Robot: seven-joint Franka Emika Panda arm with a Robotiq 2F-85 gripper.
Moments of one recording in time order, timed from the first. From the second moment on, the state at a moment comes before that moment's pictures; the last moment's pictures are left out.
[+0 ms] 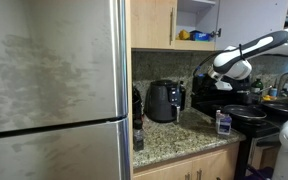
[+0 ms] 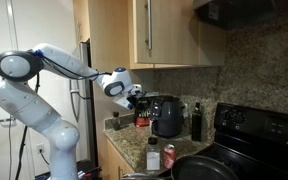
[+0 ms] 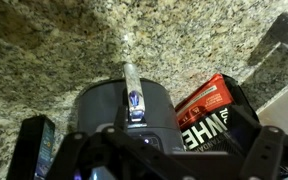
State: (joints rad) arm 0.18 -0.62 -0.14 -2.68 0.27 2.58 -0.35
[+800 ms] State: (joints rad) arm 0.33 -0.50 -0.12 -2.73 0.29 2.90 -0.32
